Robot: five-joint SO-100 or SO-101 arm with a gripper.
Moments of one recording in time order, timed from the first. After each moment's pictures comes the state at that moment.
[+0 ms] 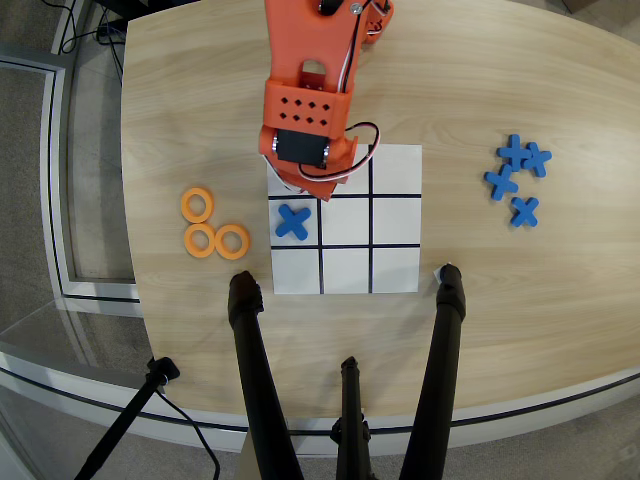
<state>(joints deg) 12.1 97.3 127.5 48.2 -73.9</state>
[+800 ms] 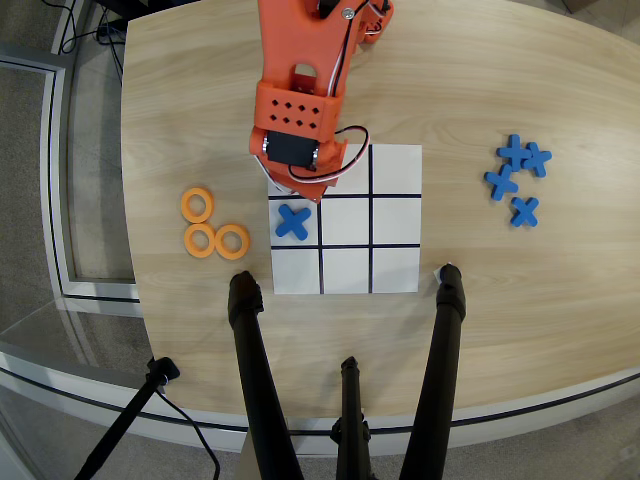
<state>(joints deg) 14.0 96.2 126.4 47.5 -74.0</state>
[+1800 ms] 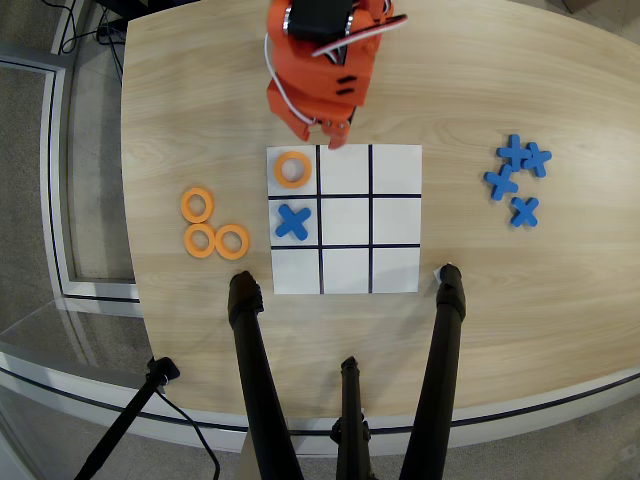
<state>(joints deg) 10.4 150.3 151.6 64.9 -84.9</state>
